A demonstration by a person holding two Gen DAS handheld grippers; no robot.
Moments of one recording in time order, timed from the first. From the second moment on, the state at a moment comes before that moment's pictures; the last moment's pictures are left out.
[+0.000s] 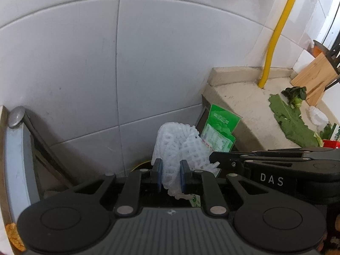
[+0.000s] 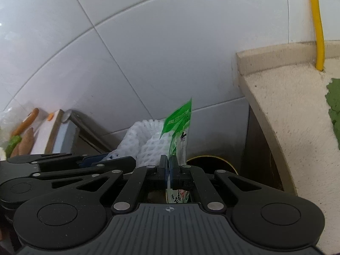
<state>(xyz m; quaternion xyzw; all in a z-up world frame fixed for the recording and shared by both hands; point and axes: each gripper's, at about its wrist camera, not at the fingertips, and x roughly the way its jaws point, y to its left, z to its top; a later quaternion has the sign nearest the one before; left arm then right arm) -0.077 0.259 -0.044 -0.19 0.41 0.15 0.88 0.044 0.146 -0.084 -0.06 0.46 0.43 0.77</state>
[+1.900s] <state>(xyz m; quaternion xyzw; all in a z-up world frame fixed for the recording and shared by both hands) -0.047 0.240 -0.041 -0.17 0.41 0.12 0.89 0.055 0.096 -0.066 -0.06 0.43 0.40 0.81</state>
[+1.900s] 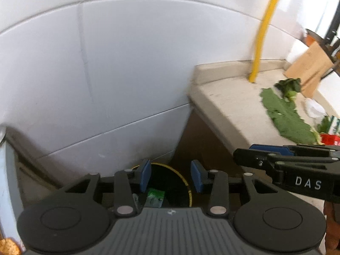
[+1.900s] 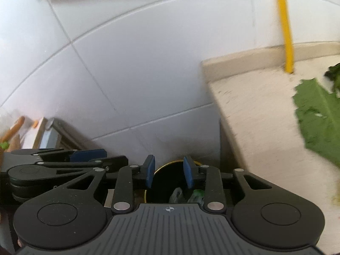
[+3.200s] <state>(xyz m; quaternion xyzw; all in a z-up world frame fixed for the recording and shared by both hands) 0.208 0.051 -0.002 -0.05 0.41 -0.08 0.91 0.150 -0.148 -0.029 0.03 0.38 0.14 0.91</state>
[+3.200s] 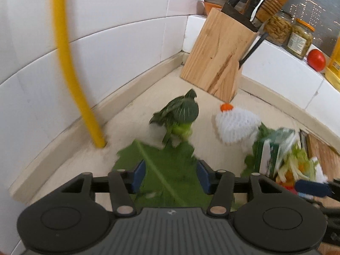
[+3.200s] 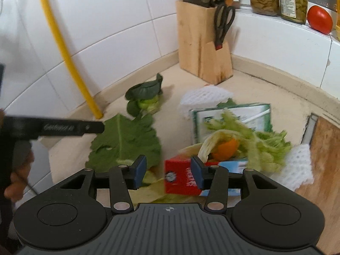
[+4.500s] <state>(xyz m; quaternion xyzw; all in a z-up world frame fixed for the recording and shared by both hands) 0.336 0.002 -0.054 -0.05 0.46 -0.09 0.88 0.332 -0.157 -0.061 0.02 0.44 0.15 0.89</state>
